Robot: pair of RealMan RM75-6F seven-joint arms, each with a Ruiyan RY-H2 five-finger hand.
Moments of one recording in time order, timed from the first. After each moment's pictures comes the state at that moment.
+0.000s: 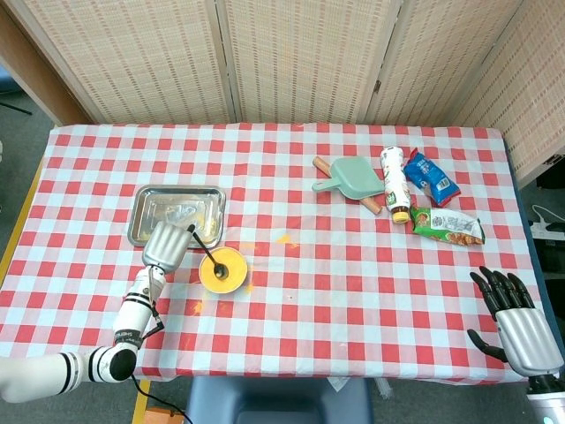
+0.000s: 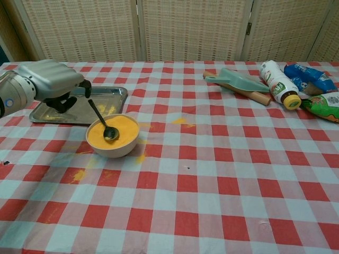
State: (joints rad) left arm -0.84 -1.49 -0.12 -1.51 0.80 1.10 0.98; right arm 0.02 -1.04 -0.04 -1.70 -1.62 1.48 -0.06
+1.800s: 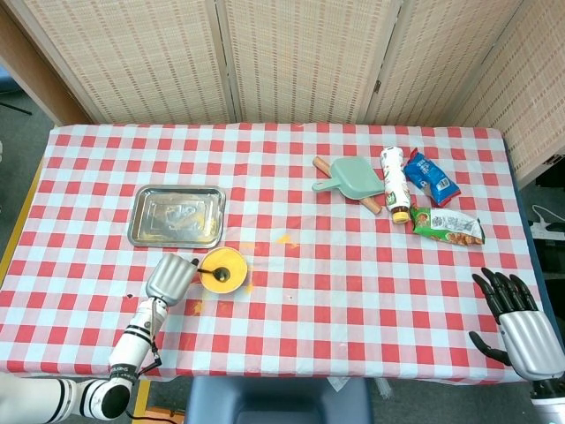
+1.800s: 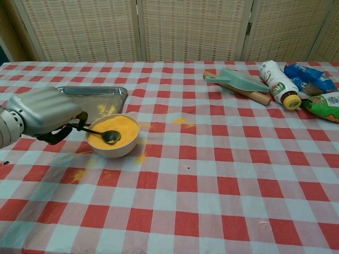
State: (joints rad) left arm -0.78 -1.50 0.02 -1.66 0.88 1.22 1.10; right arm 0.01 -1.02 -0.05 -1.70 -1.65 1.51 -0.03
